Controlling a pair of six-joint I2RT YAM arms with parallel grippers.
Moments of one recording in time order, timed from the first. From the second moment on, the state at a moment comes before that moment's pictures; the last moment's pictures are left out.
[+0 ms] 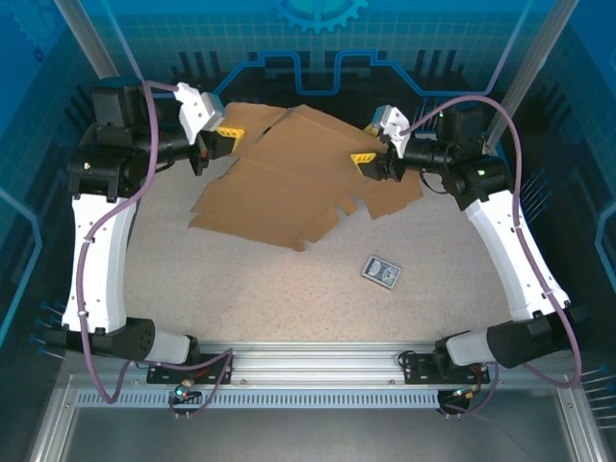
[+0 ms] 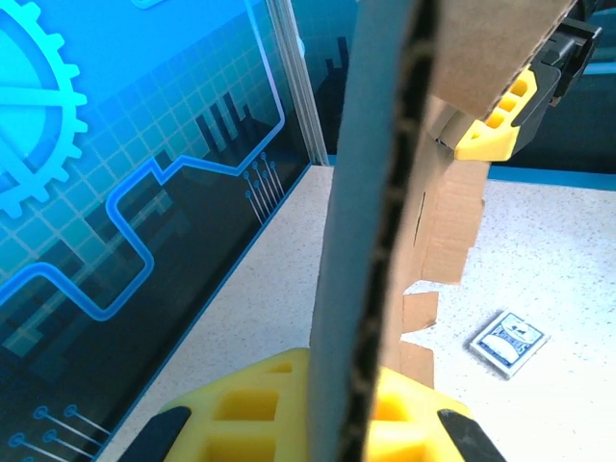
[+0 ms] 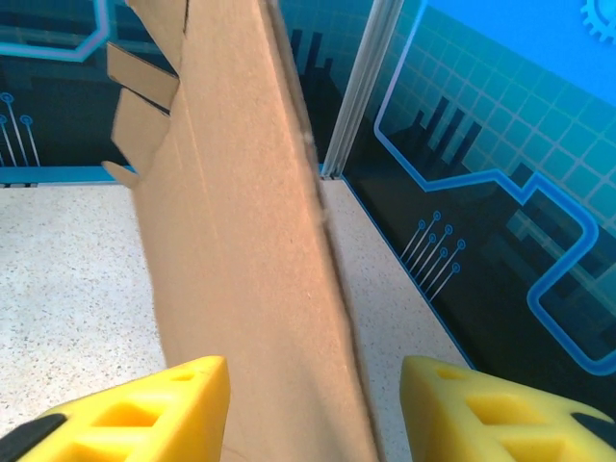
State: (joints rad) left arm -0.04 1.41 1.96 -0.97 0.90 0.58; right arm 0.27 1.38 1.63 -0.63 -0.77 -0.55
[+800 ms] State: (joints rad) left arm -0.03 1.42 1.92 -0.92 0.95 0.50; right arm 0.25 1.34 1.65 -0.61 -0.76 -0.56
